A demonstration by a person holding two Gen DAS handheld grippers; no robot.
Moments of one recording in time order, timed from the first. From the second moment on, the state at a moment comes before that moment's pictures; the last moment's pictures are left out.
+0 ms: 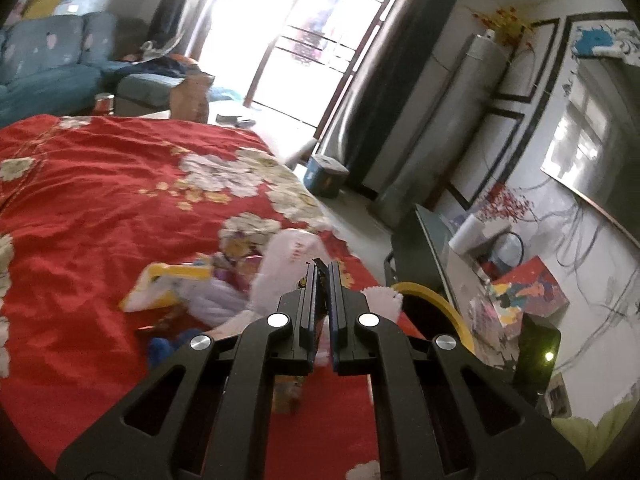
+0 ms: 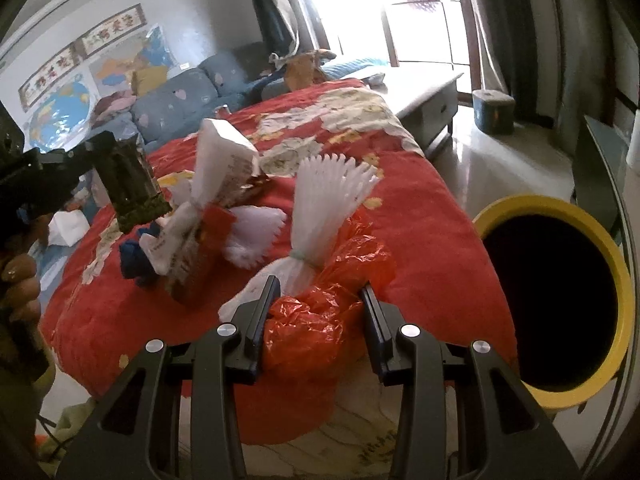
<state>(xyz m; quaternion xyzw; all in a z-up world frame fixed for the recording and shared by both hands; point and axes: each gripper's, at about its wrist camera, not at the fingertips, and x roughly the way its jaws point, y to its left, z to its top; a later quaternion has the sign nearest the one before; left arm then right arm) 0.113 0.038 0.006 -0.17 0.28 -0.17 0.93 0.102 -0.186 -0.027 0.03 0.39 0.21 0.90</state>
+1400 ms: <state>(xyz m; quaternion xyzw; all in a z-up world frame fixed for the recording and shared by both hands) 0.149 -0.083 0.010 -0.12 0.31 -0.26 0.91 0.118 -0.278 -0.015 0.18 0.38 0.23 0.88</state>
